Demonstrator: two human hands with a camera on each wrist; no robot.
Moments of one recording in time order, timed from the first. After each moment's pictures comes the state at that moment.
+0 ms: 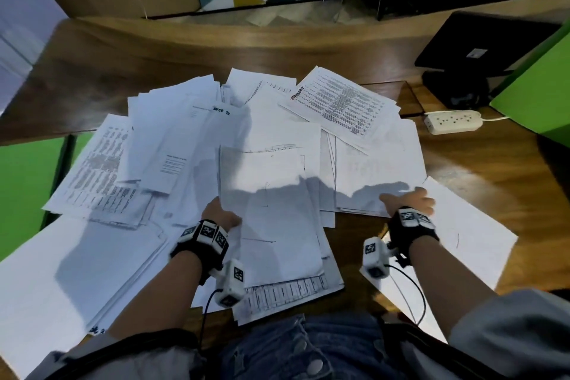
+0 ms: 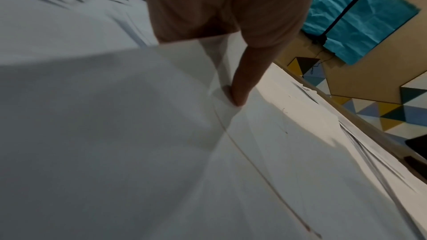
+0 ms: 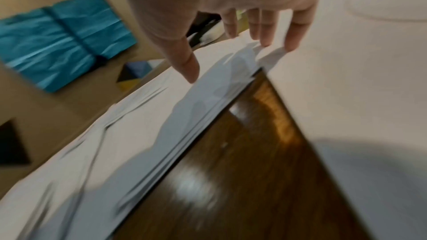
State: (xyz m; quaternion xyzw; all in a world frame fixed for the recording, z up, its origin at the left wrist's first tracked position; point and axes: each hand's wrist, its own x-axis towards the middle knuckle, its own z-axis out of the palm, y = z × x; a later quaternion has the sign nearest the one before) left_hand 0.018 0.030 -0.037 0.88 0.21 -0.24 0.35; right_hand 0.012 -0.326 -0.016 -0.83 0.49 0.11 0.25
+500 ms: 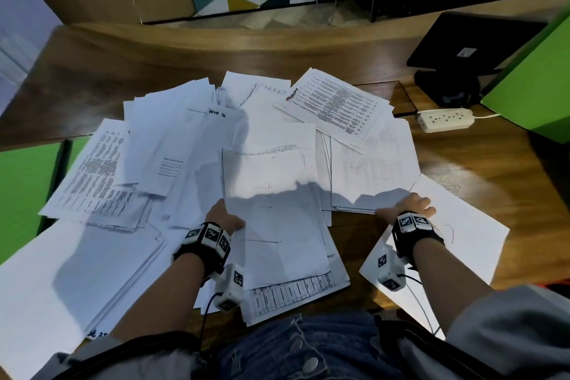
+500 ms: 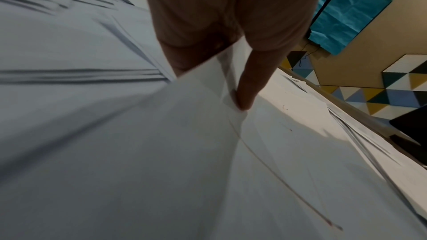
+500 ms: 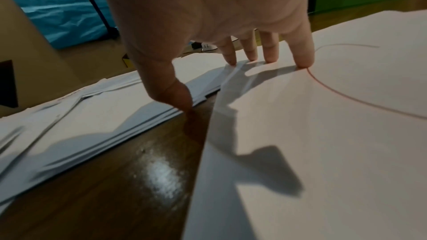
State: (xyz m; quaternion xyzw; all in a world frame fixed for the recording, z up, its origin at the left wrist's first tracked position) left_hand 0.014 0.026 -0.044 0.86 0.20 -0.23 0.40; right_hand -0.006 -0.340 -0.021 -0.87 0.42 0.21 0.12
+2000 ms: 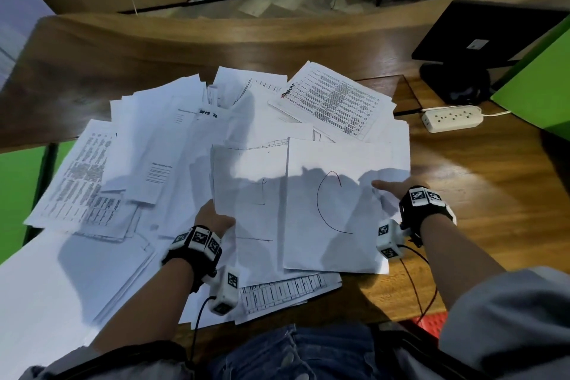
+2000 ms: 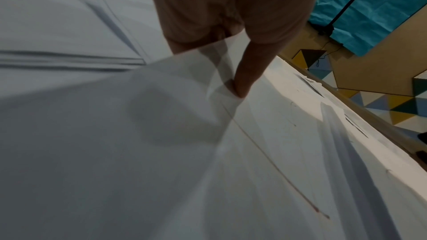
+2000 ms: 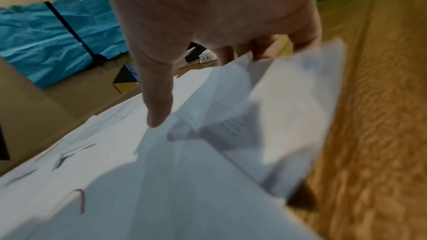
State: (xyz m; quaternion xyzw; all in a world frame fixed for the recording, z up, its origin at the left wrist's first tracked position) left_hand 0.029 0.019 -0.040 0.85 0.23 -0.21 0.42; right_hand 0.048 -0.375 -0.013 -0.81 0.44 0.22 0.31
